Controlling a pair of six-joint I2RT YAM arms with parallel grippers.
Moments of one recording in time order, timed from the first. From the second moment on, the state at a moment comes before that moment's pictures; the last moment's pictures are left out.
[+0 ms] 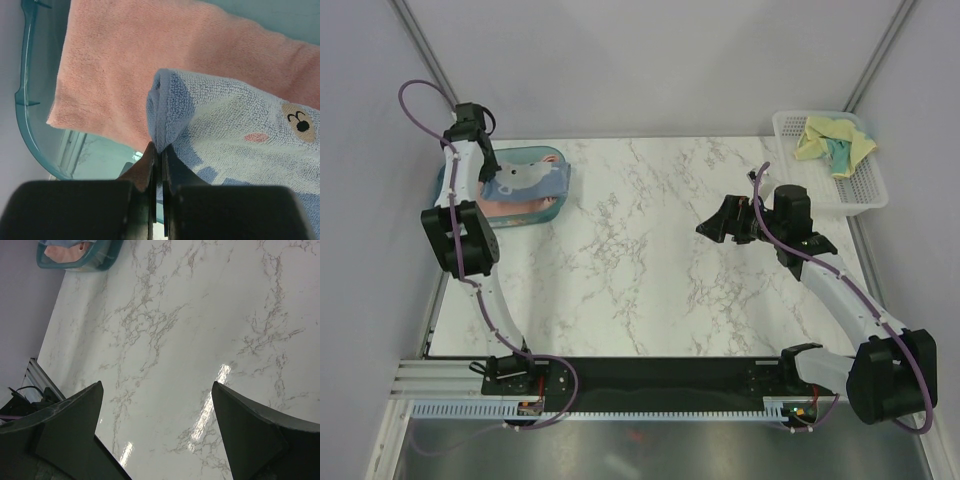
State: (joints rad) left arm 0.21 2.15 2.05 -0.88 -0.26 -0.11; right arm 0.20 1.17 0.79 -0.11 -0.57 0.43
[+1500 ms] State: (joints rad) left arm 0.25 2.23 1.98 -0.78 0.01 -0.16; right arm 0.20 1.20 0.81 -0.14 -0.57 0.40
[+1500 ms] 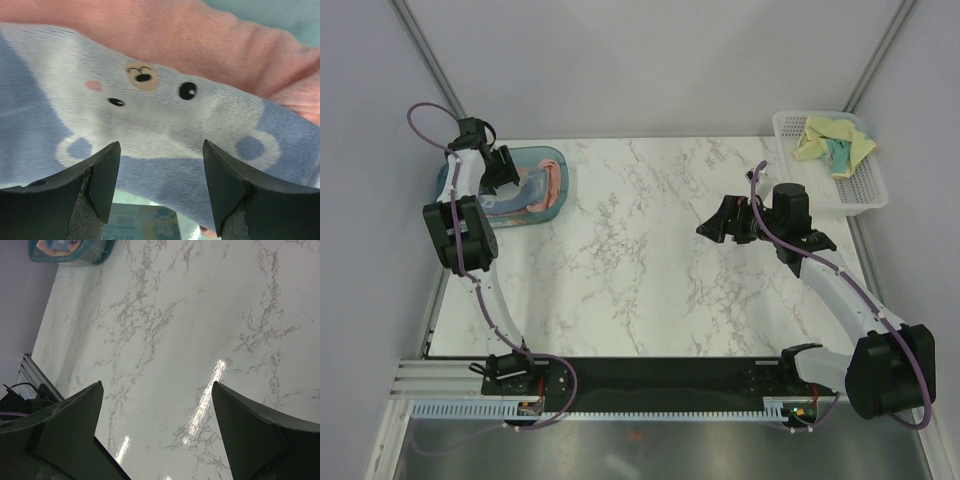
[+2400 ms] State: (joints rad) left arm 0.14 2.16 1.84 -0.70 0.18 -0.25; right arm 0.20 1.18 0.81 -0.14 -0.57 0.40
